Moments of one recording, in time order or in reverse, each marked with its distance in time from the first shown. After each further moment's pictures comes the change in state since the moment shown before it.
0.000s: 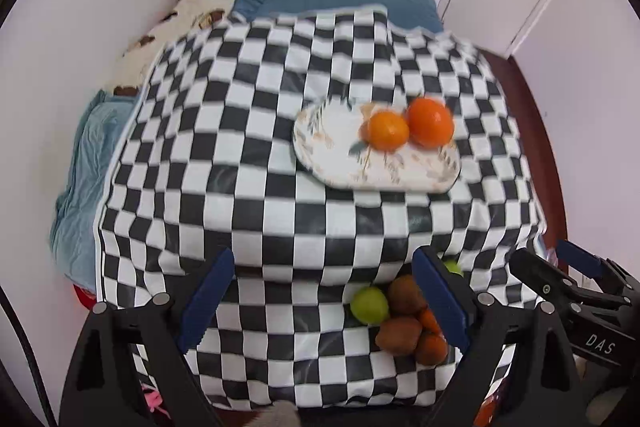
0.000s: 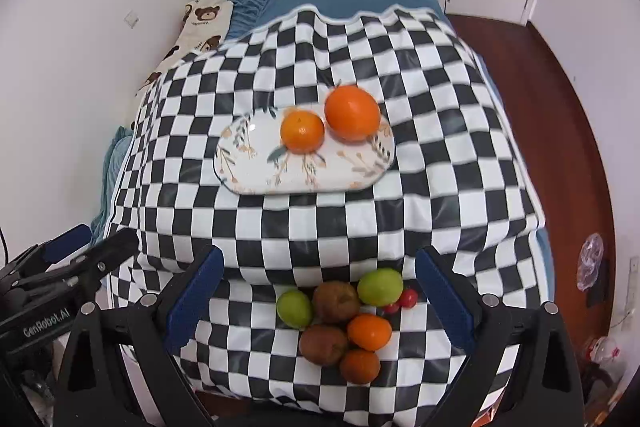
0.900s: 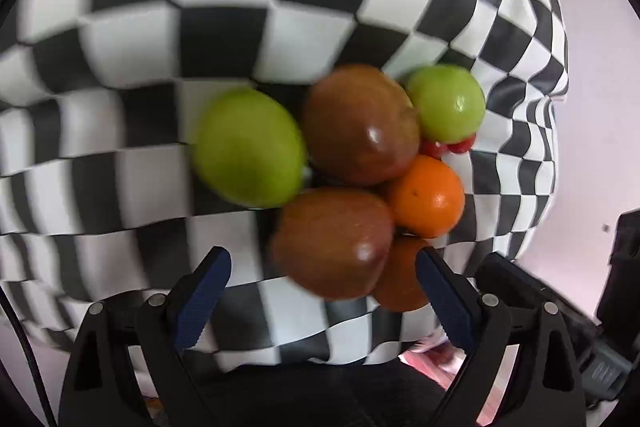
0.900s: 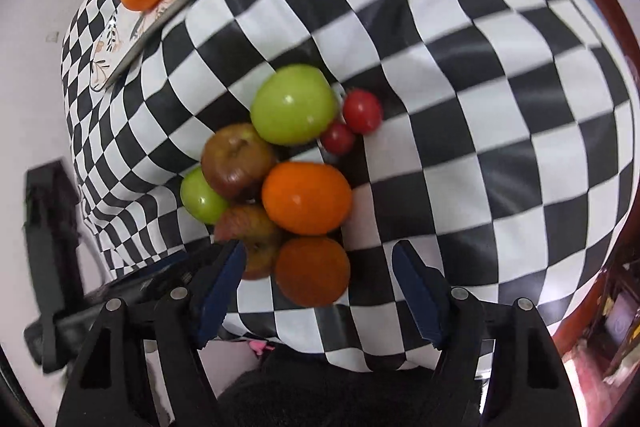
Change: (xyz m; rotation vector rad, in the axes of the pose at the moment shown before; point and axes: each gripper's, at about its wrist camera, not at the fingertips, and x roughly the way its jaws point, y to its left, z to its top) left arm 0.215 -0.073 -0.110 -0.050 0.602 -0.307; right arm 0.139 -0.128 -0.138 0.386 0.396 0.140
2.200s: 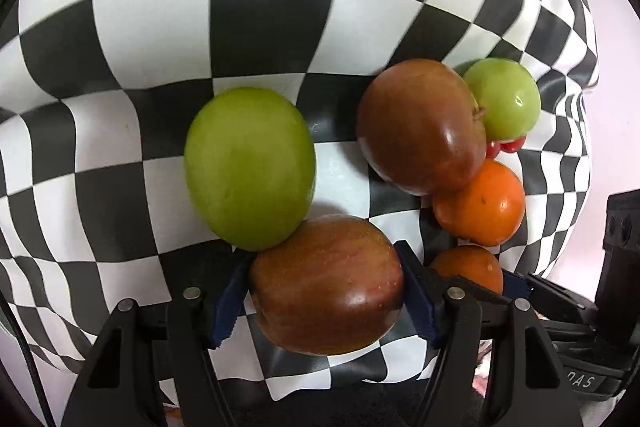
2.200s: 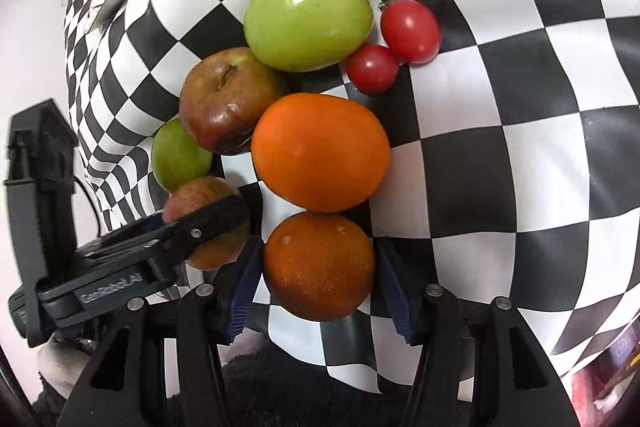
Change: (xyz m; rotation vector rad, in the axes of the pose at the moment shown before) left arm 0.014 0.010 0.000 0.039 -0.039 0.095; right arm 0.081 0.012 -0.010 -0.079 0.134 0.086
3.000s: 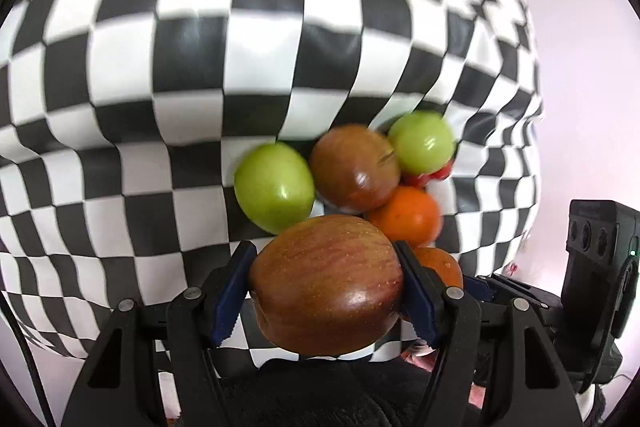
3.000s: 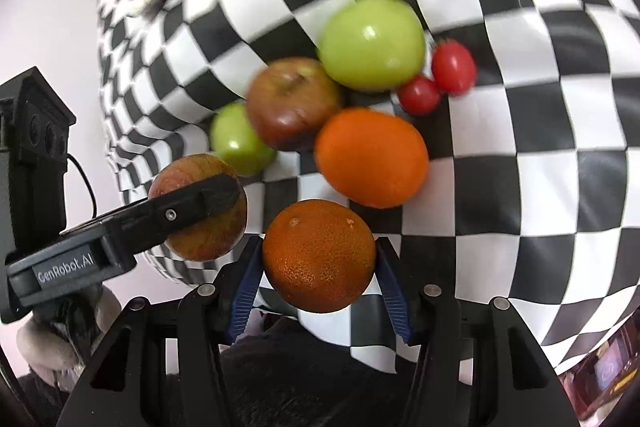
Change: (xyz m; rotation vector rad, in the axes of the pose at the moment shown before) left arm -0.079 -0.017 0.000 -0.001 -0.099 -0.074; right arm -0.033 0.036 -0.001 -0.110 -0.003 0.030
